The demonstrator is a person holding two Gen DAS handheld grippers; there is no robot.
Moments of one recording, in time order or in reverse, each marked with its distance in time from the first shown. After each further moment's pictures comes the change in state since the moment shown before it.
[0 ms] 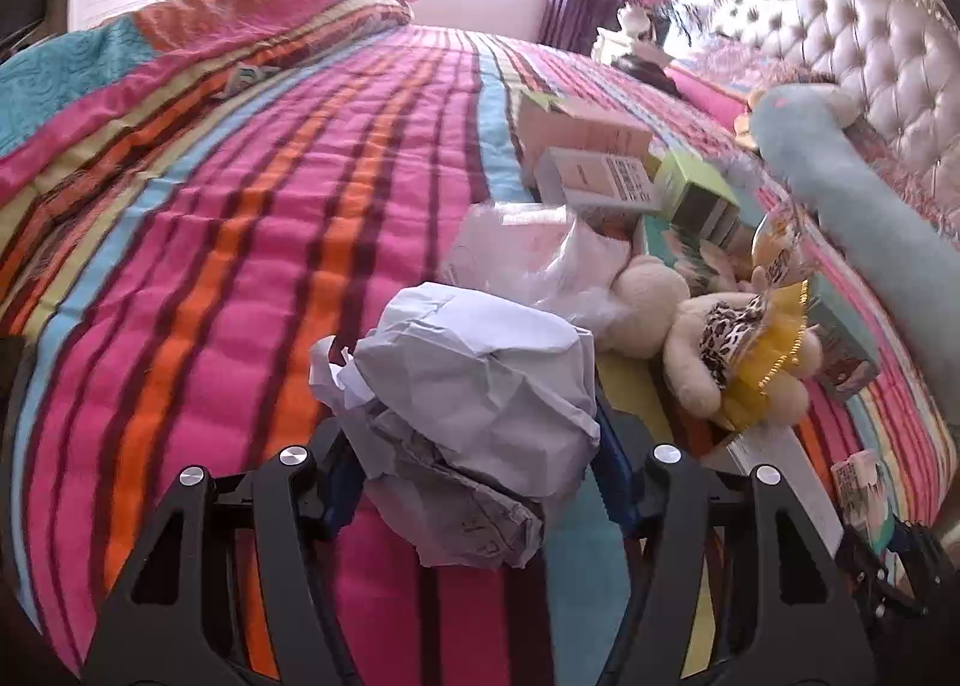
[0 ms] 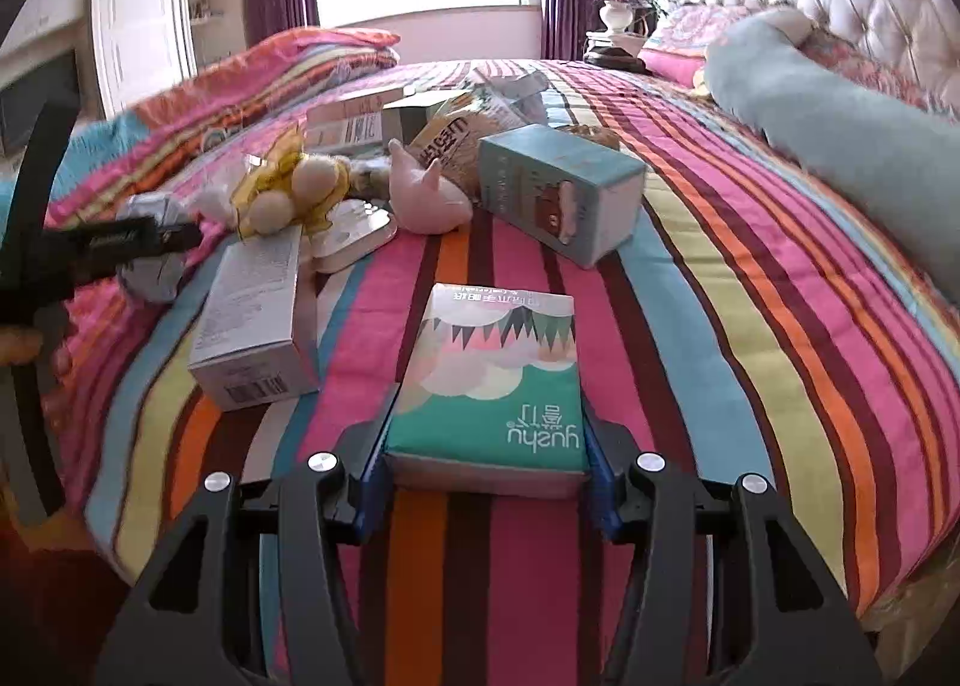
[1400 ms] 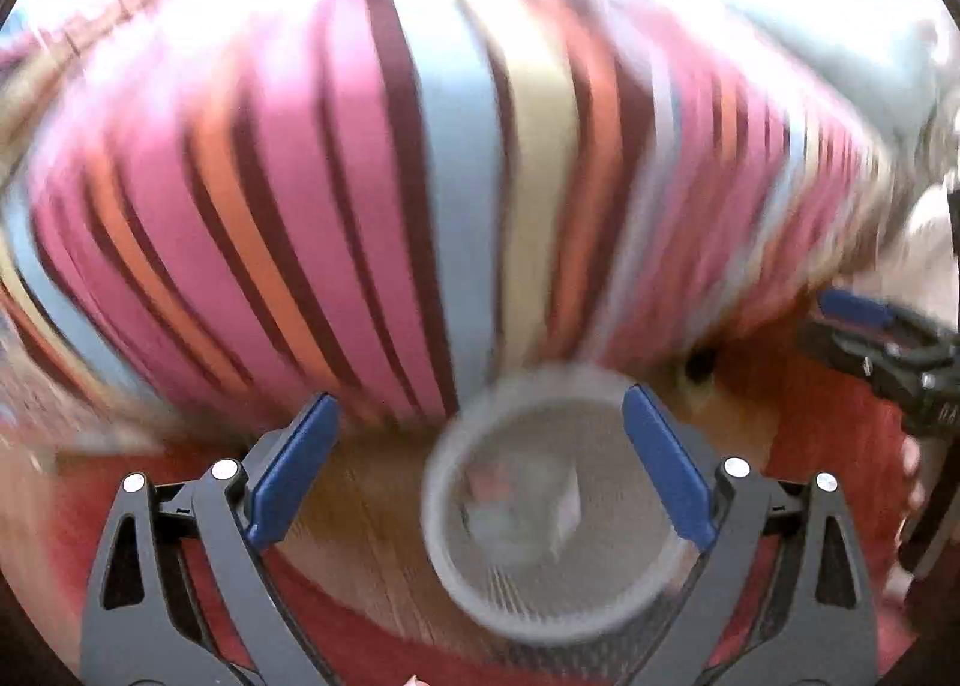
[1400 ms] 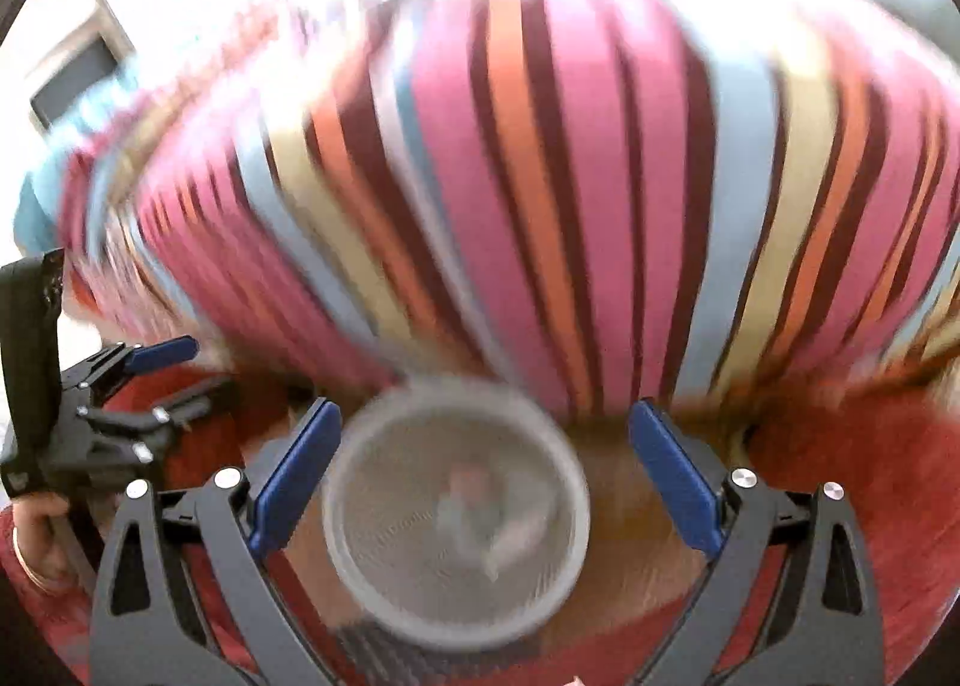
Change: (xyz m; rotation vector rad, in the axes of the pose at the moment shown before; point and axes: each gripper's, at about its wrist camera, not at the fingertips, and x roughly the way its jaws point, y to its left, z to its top) left arm -0.138 -0.019 -0.227 0.236 0.217 -0.110; right arm -0.102 0.007 -0.148 0.072 0.248 0.197
